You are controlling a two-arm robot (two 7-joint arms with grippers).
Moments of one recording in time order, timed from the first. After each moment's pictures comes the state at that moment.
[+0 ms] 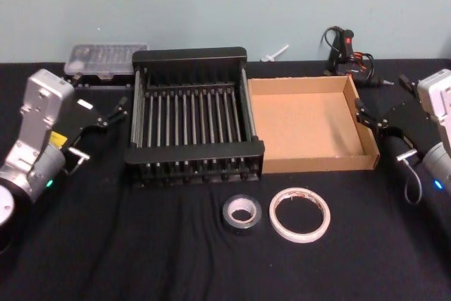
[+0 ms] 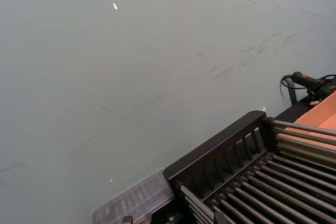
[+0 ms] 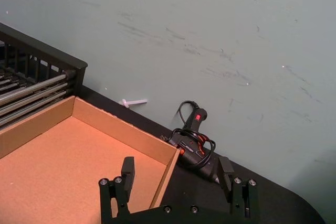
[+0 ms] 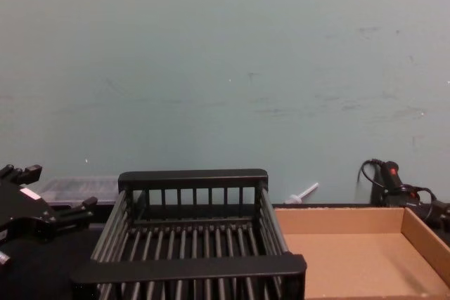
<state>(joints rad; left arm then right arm) -0.20 0.60 0.45 -1.41 -0.25 -0.12 0.03 0.20 0.60 -0.45 -1.41 0.25 -0.12 -0.03</state>
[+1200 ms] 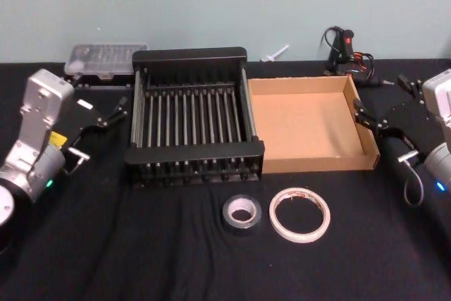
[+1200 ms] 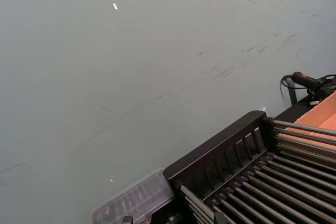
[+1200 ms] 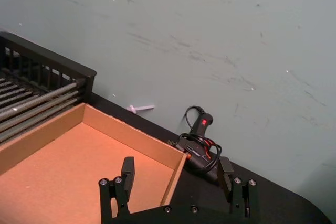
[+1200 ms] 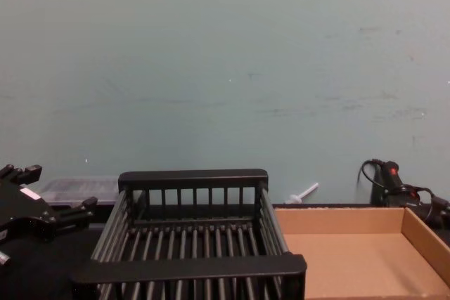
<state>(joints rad) -0.20 0.60 0.45 -1.41 -0.25 -0.12 0.03 0.16 0.60 -0.41 -1.45 0.26 -0.12 0.02</state>
